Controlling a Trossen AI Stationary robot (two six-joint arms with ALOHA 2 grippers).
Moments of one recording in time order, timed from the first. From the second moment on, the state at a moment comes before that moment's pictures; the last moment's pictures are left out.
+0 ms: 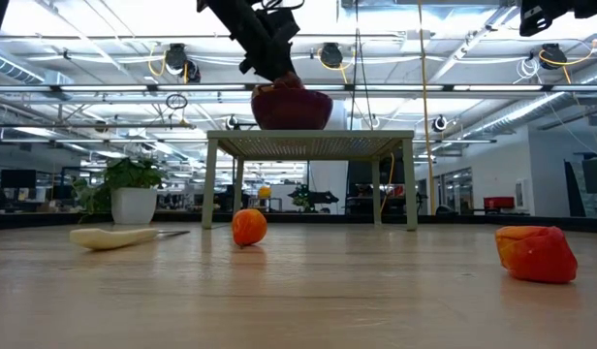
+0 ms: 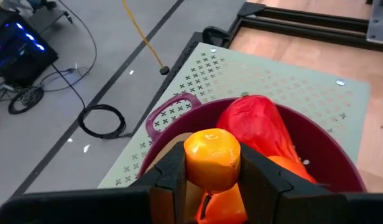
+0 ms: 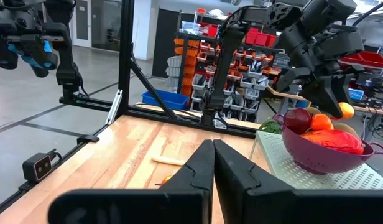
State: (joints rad) left arm 0.41 1.68 1.61 -0.56 -0.14 0.09; right arm 0.23 0.10 0.50 -0.37 0.11 -0.14
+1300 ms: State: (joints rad) left arm 0.33 1.68 1.76 -0.56 -0.27 0.07; right arm 0.23 0.10 0.50 -0.37 0.11 -0.14
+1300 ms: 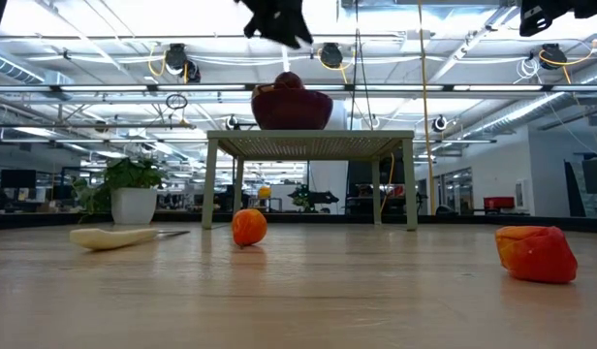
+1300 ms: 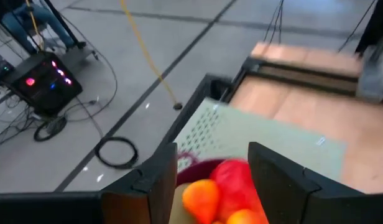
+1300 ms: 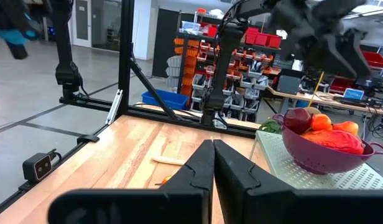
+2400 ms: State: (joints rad) left arm -0.24 1.72 1.83 -0.74 -0.34 -0.88; right arm 0.23 0.10 0.50 -0.41 0.10 -0.14
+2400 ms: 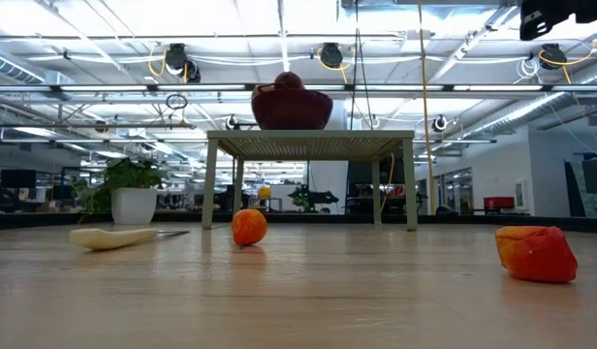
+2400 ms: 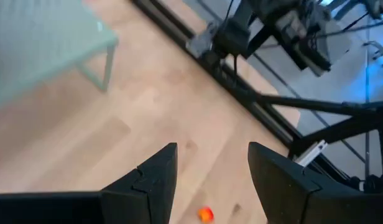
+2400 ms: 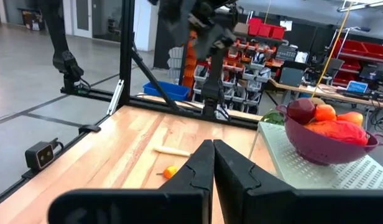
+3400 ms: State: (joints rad) left arm -0.33 2.04 1.82 -0.99 -0.21 -1.42; right arm 0.23 0.09 0.50 -0.44 0.10 -0.09
